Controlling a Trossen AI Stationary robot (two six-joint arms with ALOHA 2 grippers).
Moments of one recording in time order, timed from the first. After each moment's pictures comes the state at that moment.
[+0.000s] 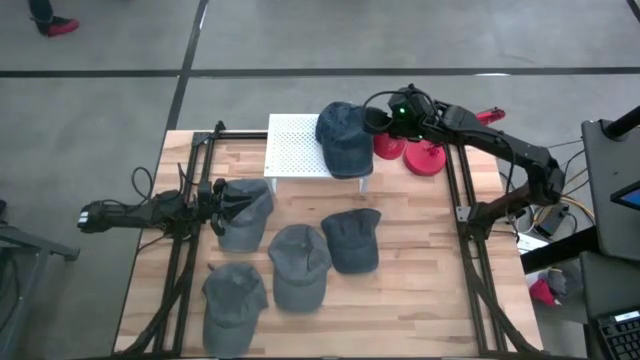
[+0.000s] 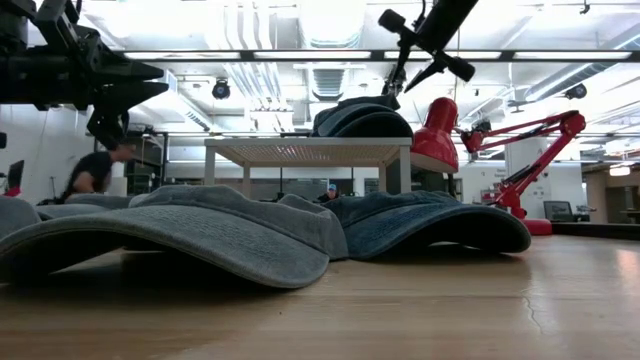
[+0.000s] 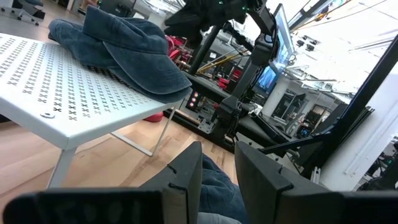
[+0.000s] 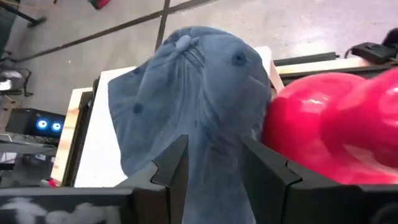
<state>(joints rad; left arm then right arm) -0.04 0.00 0.01 0.10 -0.26 -0.45 -0.49 1.41 1.45 -0.79 0.23 1.04</state>
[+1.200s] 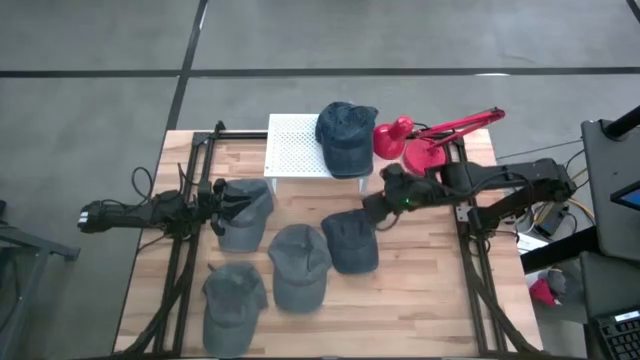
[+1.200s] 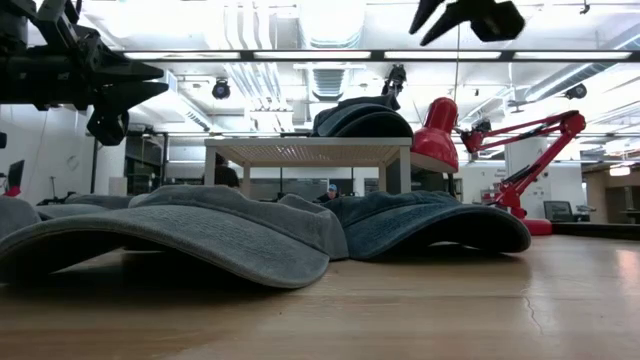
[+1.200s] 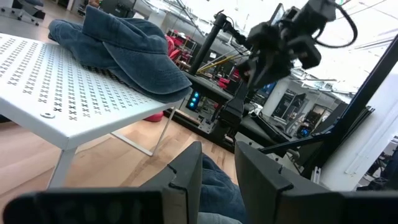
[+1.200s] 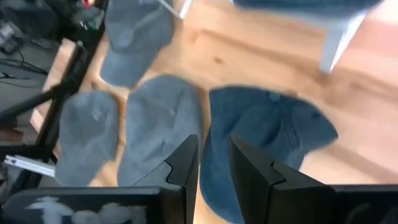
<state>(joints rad) -0.04 0.00 0.01 0.10 -0.26 -0.45 0.12 1.34 1.35 -0.92 0.24 1.22</state>
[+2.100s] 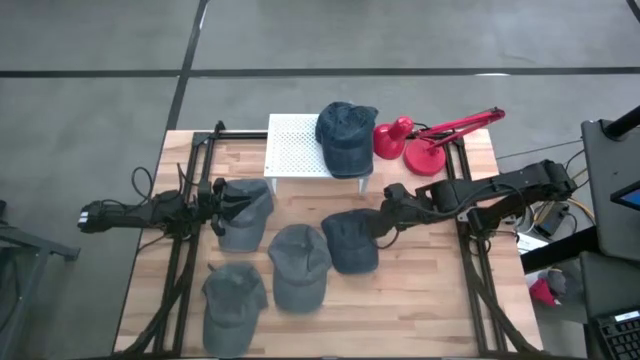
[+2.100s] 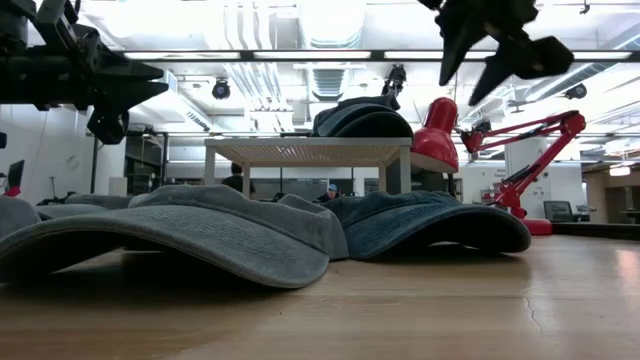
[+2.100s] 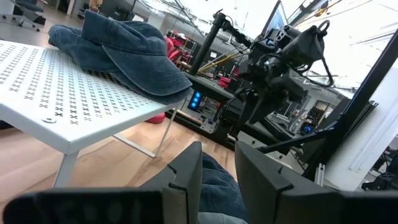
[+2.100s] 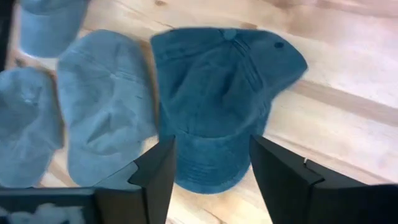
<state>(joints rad) -0.04 0.00 0.01 0.10 -0.26 -0.41 0.18 1.34 1.14 -0.90 0.19 1.43</state>
